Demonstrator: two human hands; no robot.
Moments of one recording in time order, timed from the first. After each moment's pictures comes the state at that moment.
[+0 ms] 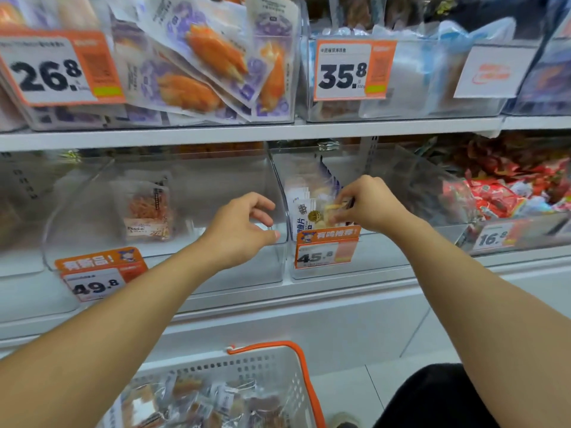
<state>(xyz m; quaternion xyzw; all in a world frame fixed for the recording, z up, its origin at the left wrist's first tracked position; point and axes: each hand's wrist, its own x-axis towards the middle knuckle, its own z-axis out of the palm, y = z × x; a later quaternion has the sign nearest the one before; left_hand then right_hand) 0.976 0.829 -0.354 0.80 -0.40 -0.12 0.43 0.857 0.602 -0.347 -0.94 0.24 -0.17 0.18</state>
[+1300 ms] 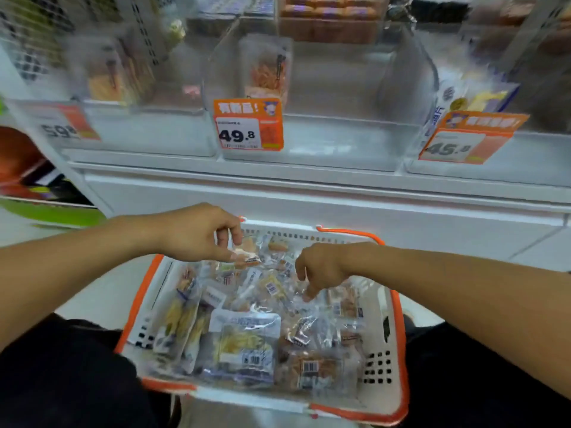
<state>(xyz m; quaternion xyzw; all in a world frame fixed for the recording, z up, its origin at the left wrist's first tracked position) 0.985 1.089 -0.436 0.85 -0.42 -0.31 0.05 0.880 0.870 -0.515 -0.92 -0.07 0.38 0.07</state>
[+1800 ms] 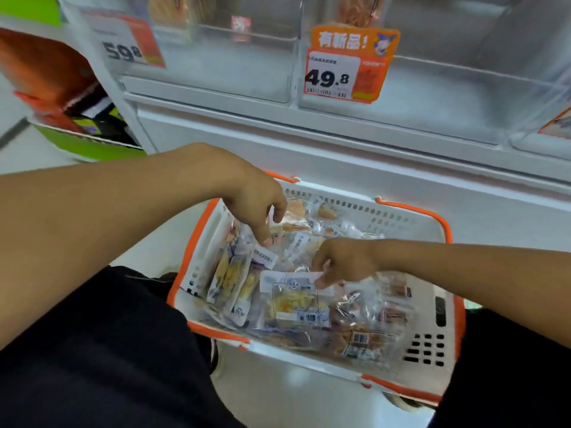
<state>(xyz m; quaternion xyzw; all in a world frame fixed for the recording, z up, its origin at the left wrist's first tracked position) 0.999 1.111 -0.445 0.80 -0.42 -0.39 -0.17 0.893 0.935 -0.560 -0.87 -0.10 0.42 0.25</state>
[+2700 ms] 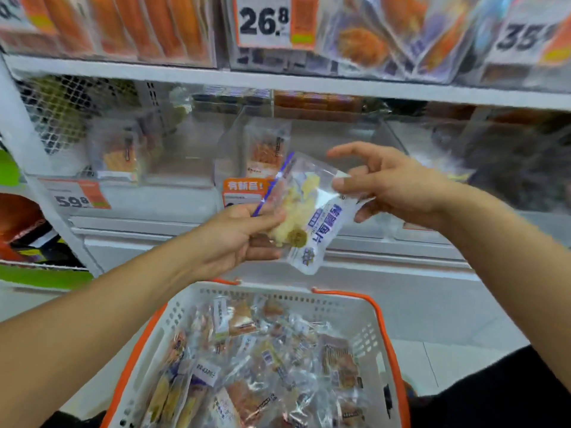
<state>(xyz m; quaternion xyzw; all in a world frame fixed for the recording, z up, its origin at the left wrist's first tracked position) 0.978 1.036 -0.376 0.60 -0.16 -0.40 0.67 0.888 0.815 -0.313 -0.80 0.04 -0.01 0.60</state>
